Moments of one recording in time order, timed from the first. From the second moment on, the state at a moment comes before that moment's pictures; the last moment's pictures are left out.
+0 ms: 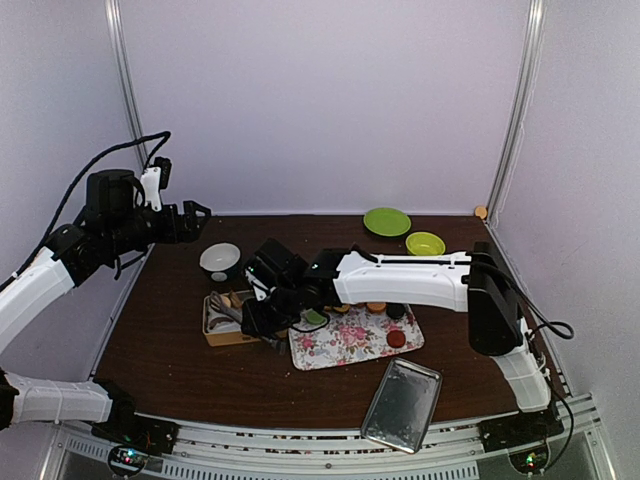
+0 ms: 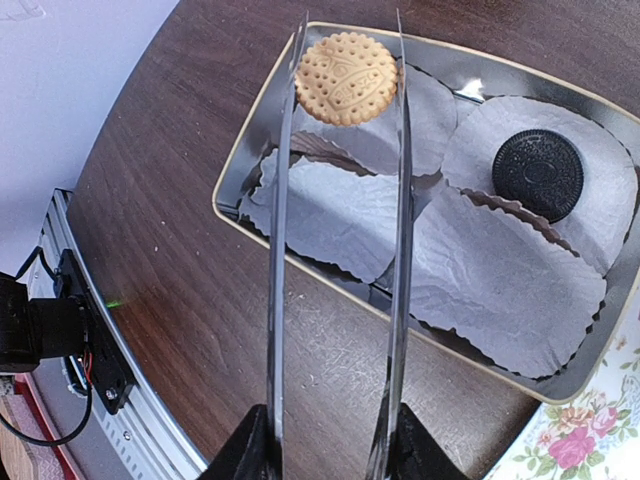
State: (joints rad) left arm -0.44 1.02 1.02 -0.36 -0.04 -0.25; right arm 1.14 2.27 1.98 -0.57 -0.12 0.60
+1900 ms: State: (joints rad) left arm -0.44 1.02 1.02 -0.36 -0.02 -0.26; right arm 1.14 2.29 2.07 -0.64 -0.13 0.60
